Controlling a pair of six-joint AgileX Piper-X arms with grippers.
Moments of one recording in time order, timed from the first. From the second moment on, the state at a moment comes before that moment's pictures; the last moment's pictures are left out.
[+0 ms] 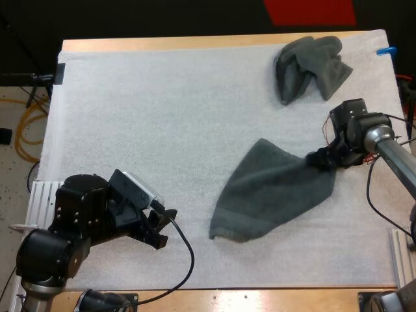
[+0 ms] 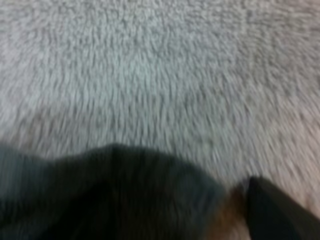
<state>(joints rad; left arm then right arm) -0.27 0.70 -0.88 1.15 0.48 -1.62 0.15 1.79 -1.08 0.83 0.01 -1.86</state>
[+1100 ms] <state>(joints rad) -0.28 0.95 -0.93 1.04 0.48 -1.59 0.15 1.50 -0.90 1.09 0.06 -1.86</state>
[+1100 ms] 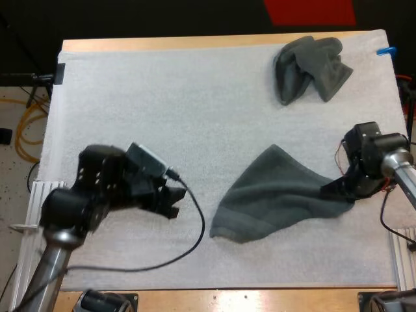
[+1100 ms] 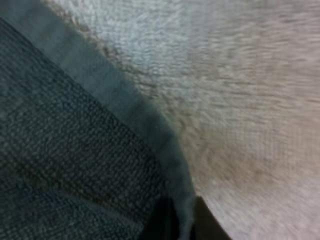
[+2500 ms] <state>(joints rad) -0.69 2.03 -1.65 0.81 0.26 -1.55 0.15 1.44 -0.90 1.18 0.13 -1.85</state>
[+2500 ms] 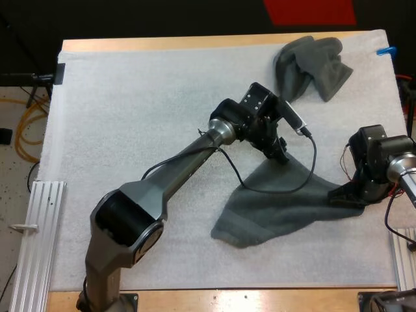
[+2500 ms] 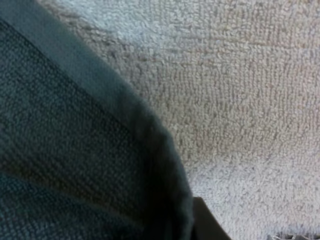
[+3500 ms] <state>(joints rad) -0.75 2.22 -1.78 0.92 0.17 -1.57 0.15 1.44 -0.90 1.19 0.12 -1.85</state>
